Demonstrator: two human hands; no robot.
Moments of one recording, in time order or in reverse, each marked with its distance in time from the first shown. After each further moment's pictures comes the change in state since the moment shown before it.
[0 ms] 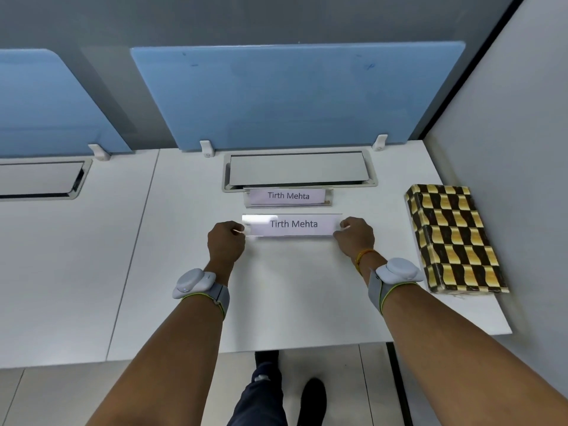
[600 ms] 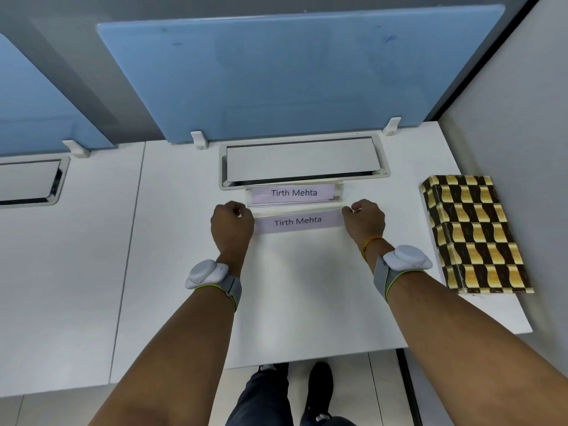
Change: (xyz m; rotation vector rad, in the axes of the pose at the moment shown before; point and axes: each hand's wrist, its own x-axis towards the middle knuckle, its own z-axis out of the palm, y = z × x) left_hand 0.046 0.029 0.016 -0.055 0.194 0.061; right_hand 0.043 -0.019 0.017 0.084 0.166 0.090
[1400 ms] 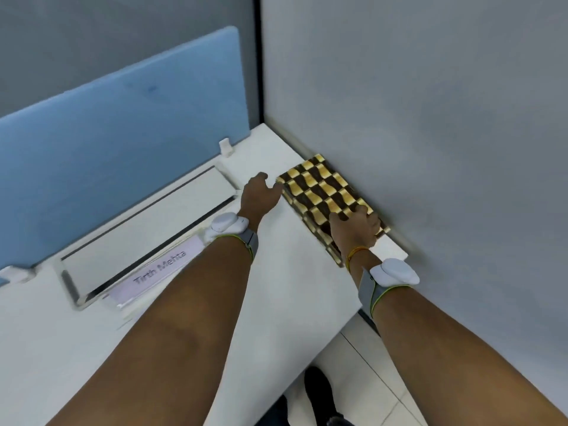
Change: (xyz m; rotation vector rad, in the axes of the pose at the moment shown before) left_hand -0.090 0.257 0.237 0.183 -0.847 0.524; right_hand 0.023 0.125 -0.173 0.122 0.461 0.610
